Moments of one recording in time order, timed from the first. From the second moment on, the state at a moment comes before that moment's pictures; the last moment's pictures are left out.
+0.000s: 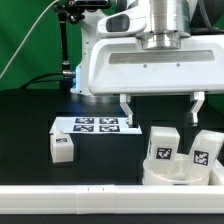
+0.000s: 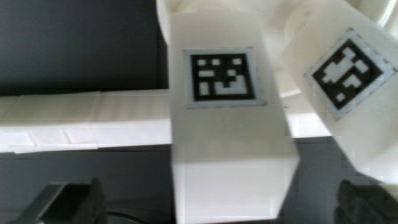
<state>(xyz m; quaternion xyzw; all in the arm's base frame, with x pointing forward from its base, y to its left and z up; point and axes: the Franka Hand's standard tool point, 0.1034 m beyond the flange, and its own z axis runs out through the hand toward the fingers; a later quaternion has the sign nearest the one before) 0.632 0.046 0.100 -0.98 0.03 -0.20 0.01</state>
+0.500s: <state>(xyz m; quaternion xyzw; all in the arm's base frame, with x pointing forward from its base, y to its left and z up) 0.626 0.047 0.093 -1.00 0.04 -0.05 0.02</state>
